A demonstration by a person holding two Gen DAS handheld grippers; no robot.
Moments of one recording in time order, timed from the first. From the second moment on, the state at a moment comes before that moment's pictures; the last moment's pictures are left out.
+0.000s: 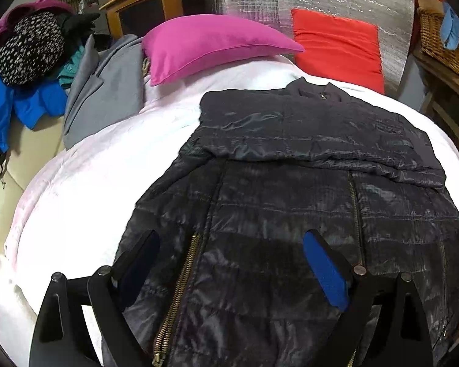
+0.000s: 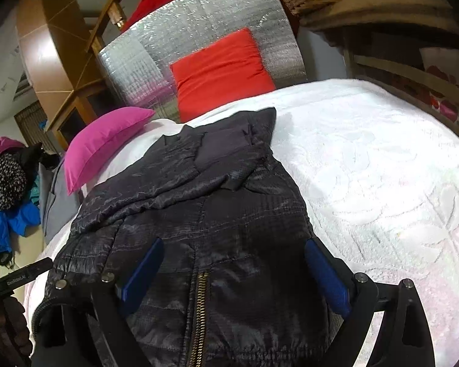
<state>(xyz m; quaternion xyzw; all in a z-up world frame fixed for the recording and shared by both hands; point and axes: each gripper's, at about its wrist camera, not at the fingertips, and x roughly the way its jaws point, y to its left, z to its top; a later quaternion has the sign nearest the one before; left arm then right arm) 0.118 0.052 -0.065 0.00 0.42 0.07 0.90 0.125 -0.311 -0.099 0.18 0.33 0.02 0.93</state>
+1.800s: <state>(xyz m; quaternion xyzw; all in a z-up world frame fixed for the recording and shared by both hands) 0.006 0.171 -0.128 -0.12 0.51 -0.01 0.85 -0.016 -0.312 -0.133 0.25 0.49 0.12 0.83</state>
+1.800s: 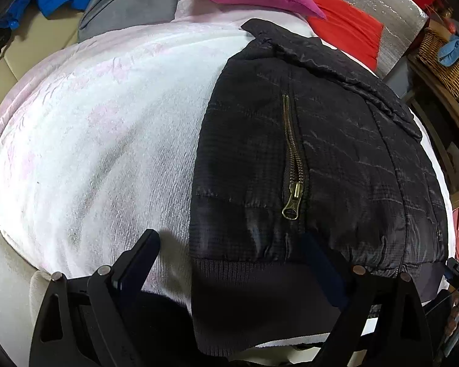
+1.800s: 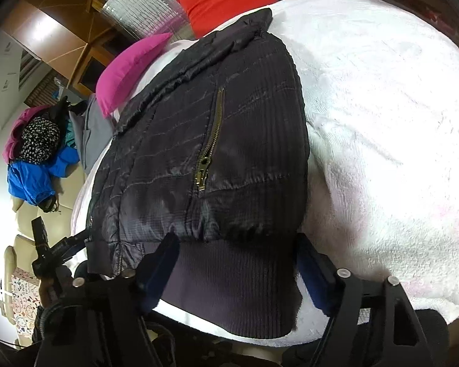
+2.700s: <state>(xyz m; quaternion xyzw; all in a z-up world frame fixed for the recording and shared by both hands) 0.010 0.174 -0.125 -0.11 0.50 -0.01 0.86 -0.022 -0.318 -0.121 0.23 0.48 0.10 0.84</state>
